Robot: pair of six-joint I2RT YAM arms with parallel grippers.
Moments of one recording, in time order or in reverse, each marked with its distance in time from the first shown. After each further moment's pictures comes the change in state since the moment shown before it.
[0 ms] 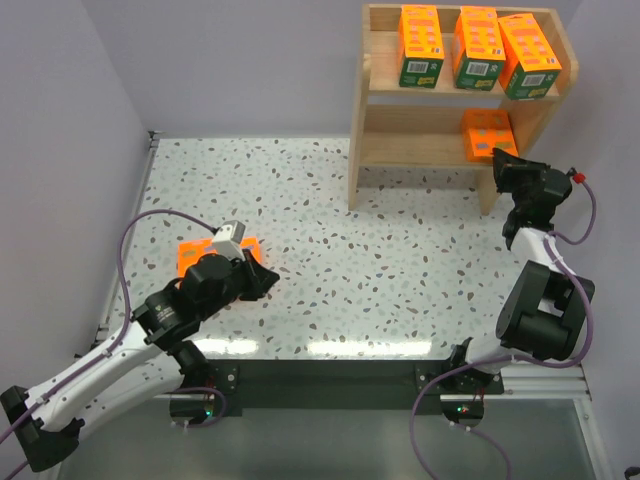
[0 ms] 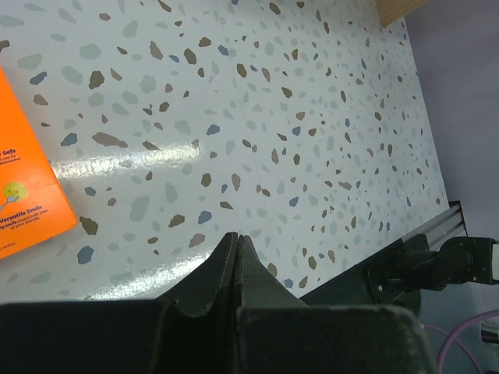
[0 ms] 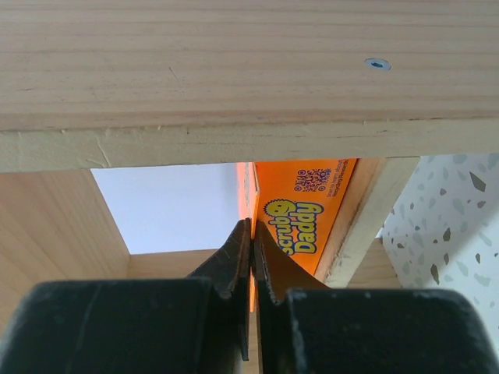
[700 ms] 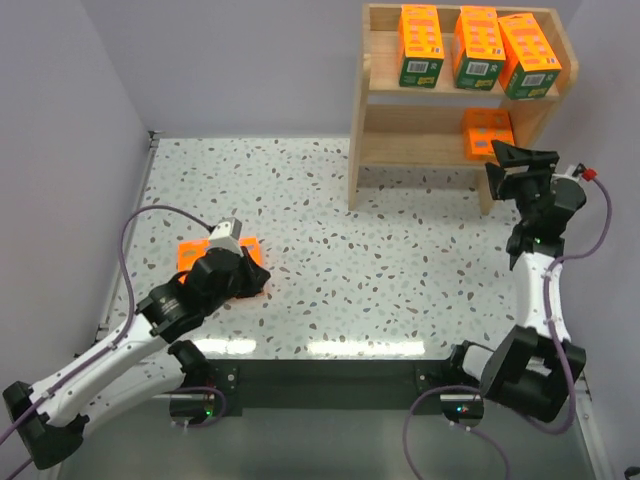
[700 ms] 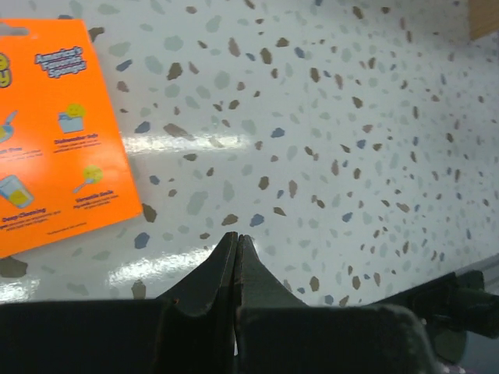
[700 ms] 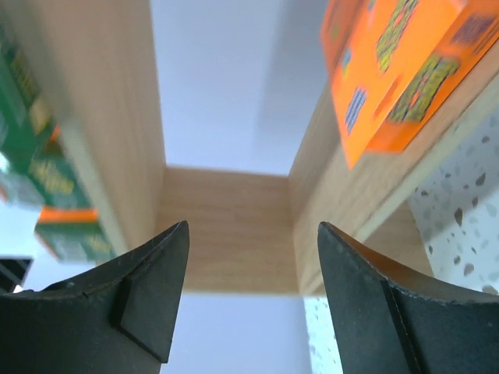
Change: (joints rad) left arm 0.022 0.042 0.032 -0.090 -0.088 -0.016; right arm 0.000 -0.307 -0.042 -0.180 -0.116 -0.071
